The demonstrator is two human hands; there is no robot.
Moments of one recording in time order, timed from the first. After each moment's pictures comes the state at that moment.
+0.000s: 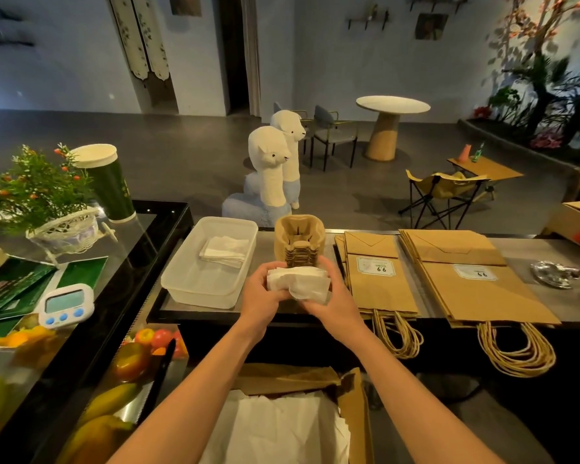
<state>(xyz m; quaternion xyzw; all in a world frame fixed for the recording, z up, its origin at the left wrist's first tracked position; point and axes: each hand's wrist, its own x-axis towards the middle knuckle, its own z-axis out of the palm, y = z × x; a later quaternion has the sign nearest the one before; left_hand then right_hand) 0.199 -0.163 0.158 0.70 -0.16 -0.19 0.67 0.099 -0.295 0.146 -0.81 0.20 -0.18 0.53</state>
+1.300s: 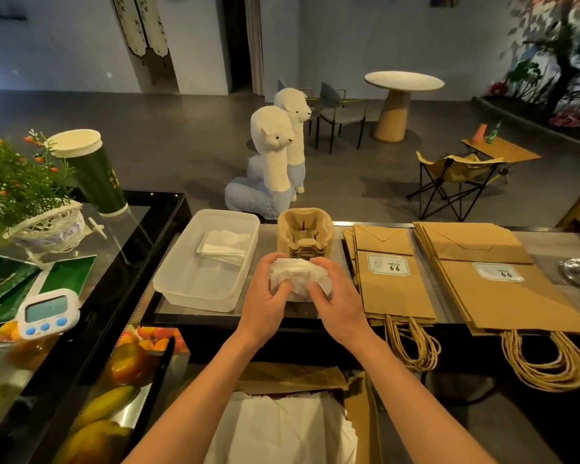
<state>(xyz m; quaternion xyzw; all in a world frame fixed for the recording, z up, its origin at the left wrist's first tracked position) 0.211 -0.165 0.146 0.73 -0.29 -0.08 0.61 0.120 -0.299 0.141 -0.86 0.15 -0.25 0.41</state>
